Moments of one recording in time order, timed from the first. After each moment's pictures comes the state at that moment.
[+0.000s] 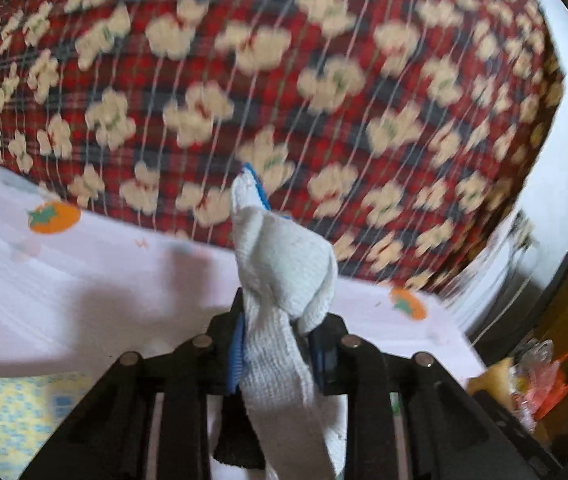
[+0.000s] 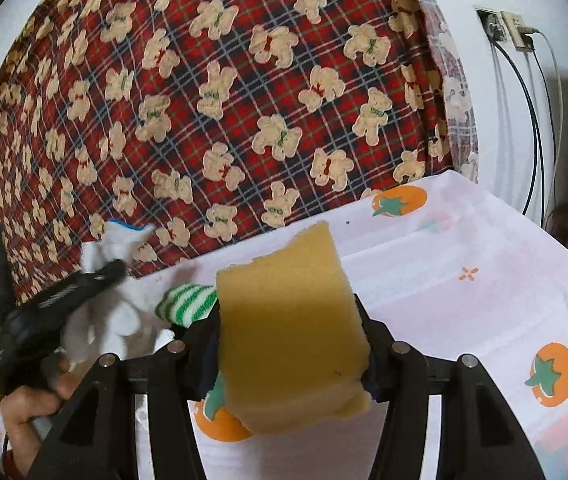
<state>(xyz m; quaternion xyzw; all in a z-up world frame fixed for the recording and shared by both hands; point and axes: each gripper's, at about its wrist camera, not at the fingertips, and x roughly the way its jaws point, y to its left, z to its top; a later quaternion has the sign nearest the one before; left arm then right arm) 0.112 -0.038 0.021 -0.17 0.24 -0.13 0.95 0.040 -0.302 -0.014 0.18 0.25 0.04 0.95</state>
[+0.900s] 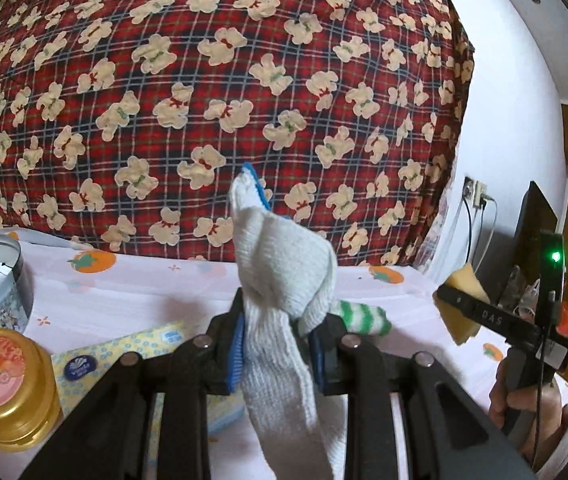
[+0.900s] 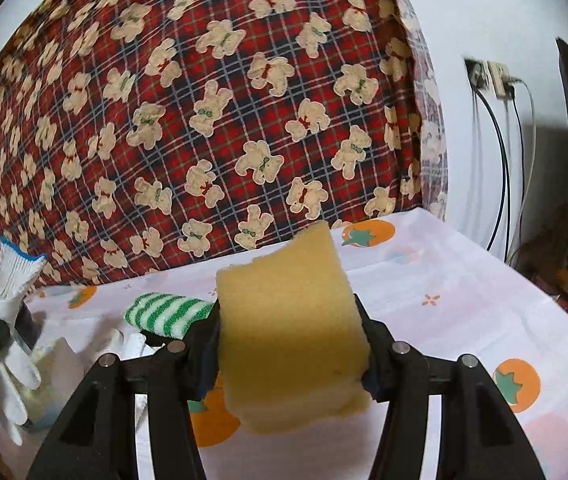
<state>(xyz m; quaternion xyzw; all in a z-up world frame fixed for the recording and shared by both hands) -0.005 0.006 0.020 -0.06 0.16 -0.17 0.97 0.023 -0.287 -0.009 0.11 0.20 -0.03 0.97</state>
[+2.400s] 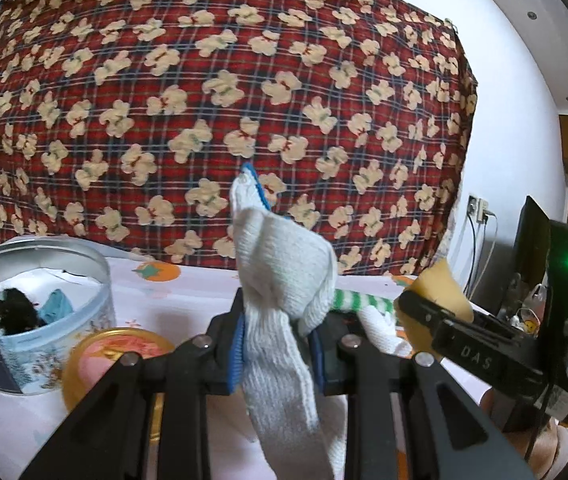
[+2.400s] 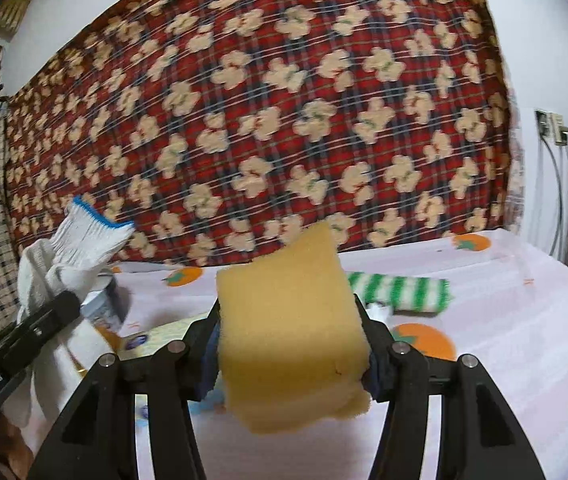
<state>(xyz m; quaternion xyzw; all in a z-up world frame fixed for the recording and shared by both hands) -0.057 0.123 0.021 -0.07 0.12 -0.15 0.98 -0.039 -0.087 0.002 0.07 0.16 0.05 0.98</state>
